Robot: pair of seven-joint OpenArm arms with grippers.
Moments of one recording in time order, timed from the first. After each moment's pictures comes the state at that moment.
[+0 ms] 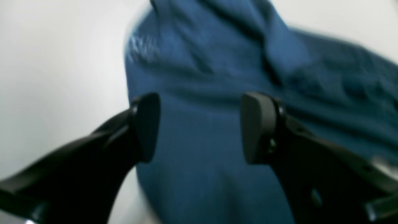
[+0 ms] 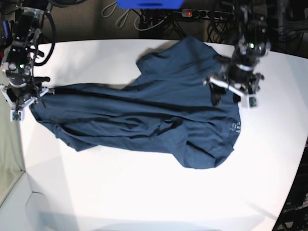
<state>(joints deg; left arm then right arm) 22.9 -8.9 -4.6 112.4 -20.8 3.4 34.4 -12.0 12.9 23.5 104.6 -0.3 8.4 -48.0</state>
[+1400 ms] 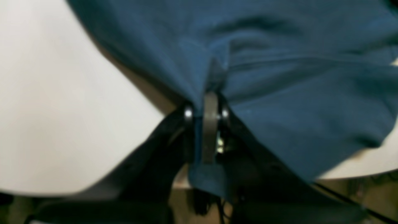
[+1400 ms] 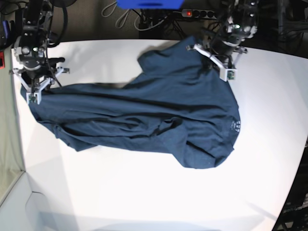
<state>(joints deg) 29.3 -13.2 4.1 109.3 -20.9 3.8 36.2 -19.5 9.8 19.4 106.4 -0.3 8.6 -48.2</state>
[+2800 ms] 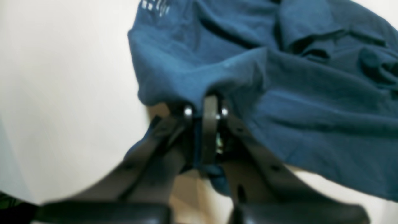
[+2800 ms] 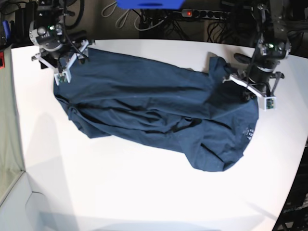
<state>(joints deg) 22.0 -15.4 -10.3 115.9 -21.1 3.3 46.7 -28.9 4.5 12.5 114.4 -0.5 17.2 -55.2</state>
